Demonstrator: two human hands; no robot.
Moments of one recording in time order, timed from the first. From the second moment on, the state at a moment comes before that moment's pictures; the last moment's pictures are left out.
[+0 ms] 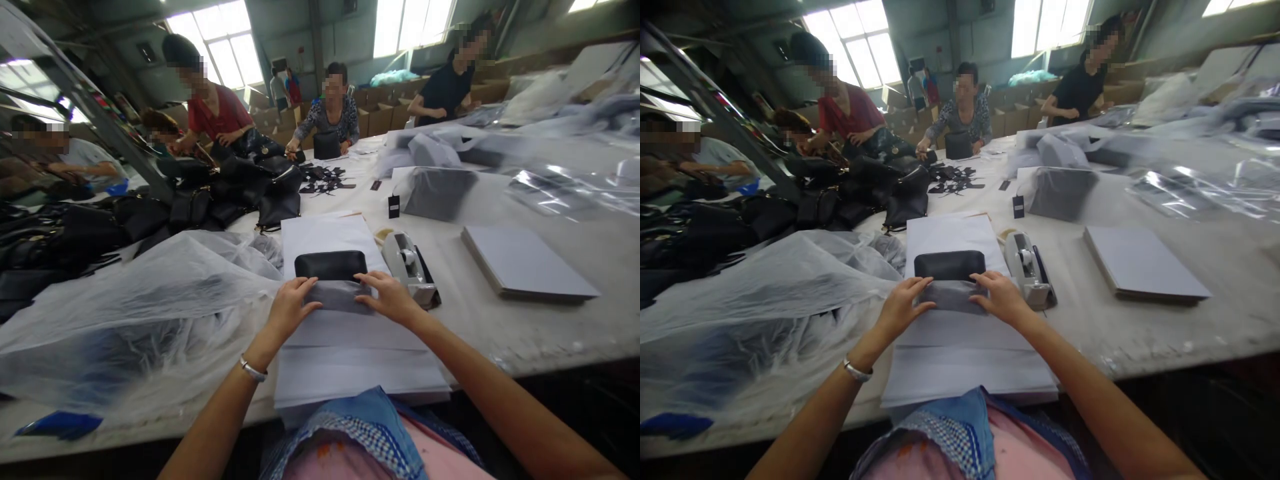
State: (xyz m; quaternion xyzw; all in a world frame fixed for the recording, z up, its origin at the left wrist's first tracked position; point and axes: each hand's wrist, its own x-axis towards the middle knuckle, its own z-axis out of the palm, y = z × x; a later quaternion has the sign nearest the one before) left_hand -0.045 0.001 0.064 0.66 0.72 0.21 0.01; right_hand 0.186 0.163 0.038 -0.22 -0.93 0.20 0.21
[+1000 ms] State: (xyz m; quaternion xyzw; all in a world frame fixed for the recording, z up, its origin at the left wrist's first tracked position) left_hand 0.040 -0.097 0.058 0.69 0.67 0.24 0.10; right_hand 0.255 0.055 0.055 -0.08 -0.96 0.27 -0.03
